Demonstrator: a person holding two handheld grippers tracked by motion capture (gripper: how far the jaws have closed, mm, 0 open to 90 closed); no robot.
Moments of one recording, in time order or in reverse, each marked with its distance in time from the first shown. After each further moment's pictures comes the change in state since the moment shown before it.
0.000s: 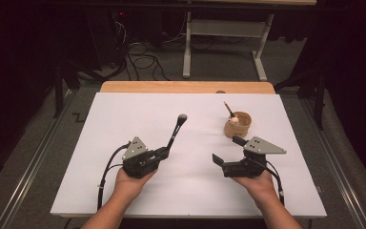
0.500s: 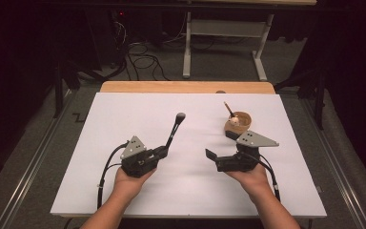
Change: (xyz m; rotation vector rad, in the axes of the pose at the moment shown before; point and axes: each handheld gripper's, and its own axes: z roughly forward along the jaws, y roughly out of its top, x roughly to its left) left arm 0.003 0.001 -0.002 -0.010 0.004 -0.010; right arm 0.007 0.018 0.014 0.001 0.024 -0.008
